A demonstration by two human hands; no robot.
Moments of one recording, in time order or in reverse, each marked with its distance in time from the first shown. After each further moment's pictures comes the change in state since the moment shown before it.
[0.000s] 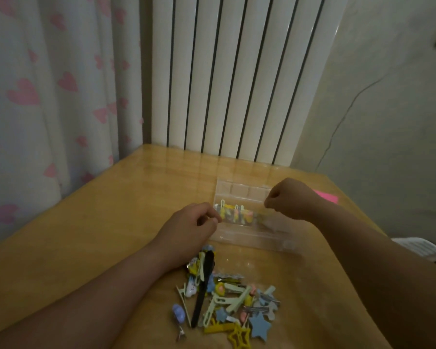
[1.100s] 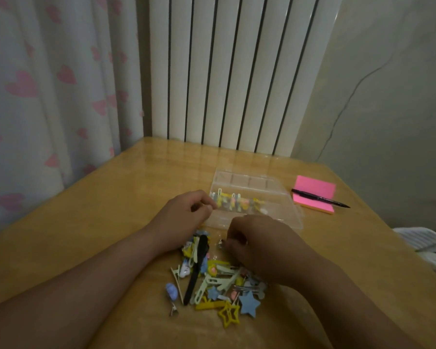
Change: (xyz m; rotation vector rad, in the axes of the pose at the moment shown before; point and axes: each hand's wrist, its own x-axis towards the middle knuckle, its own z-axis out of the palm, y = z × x) left_hand -0.001 0.004 -0.001 0.006 0.002 -0.022; right_hand -0.127 -0.041 0.042 -0.098 -0.068 -0.417
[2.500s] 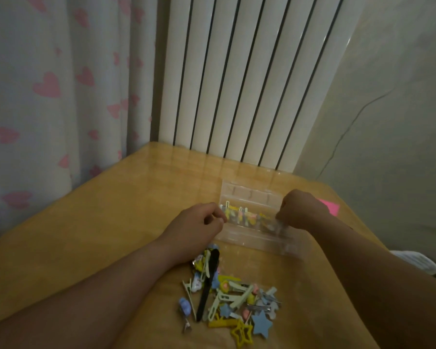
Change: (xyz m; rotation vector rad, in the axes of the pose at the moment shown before) left_hand 0.002 -0.006 0.002 -0.045 -0.010 0.005; right_hand 0.101 0.105 -0.031 -0.134 0.033 0.602
